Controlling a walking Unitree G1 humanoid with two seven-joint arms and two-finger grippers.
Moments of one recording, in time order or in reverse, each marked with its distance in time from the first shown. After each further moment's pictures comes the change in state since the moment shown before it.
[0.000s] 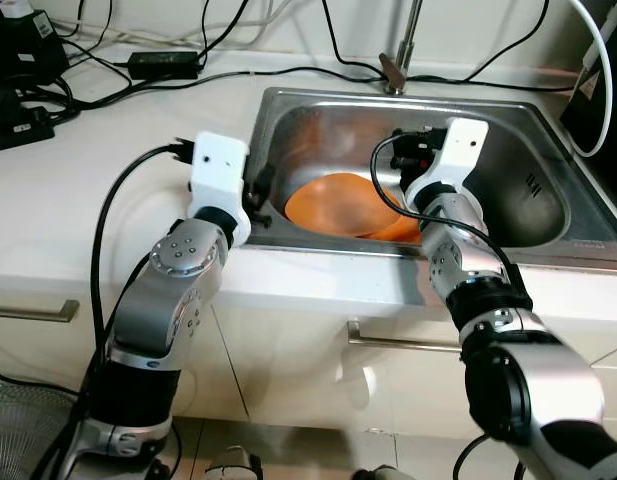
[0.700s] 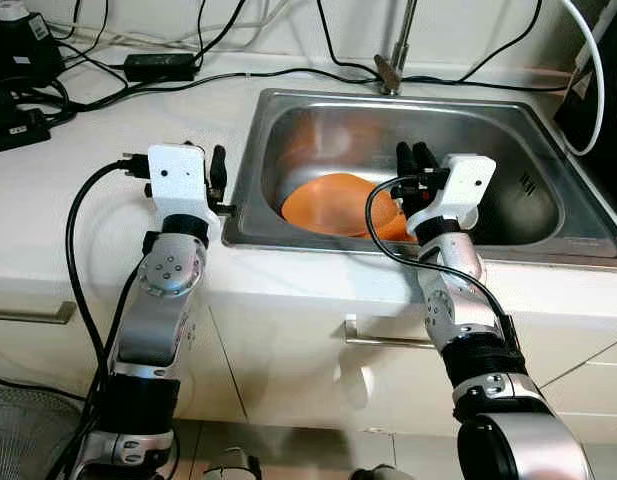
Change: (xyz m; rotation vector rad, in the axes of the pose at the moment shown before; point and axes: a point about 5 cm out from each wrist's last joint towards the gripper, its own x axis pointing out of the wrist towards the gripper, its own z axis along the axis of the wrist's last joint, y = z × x) left arm -0.007 0.019 -0.012 0.047 -0.156 0.186; right arm -0.033 0.004 -0.014 -0.050 -0.075 0.001
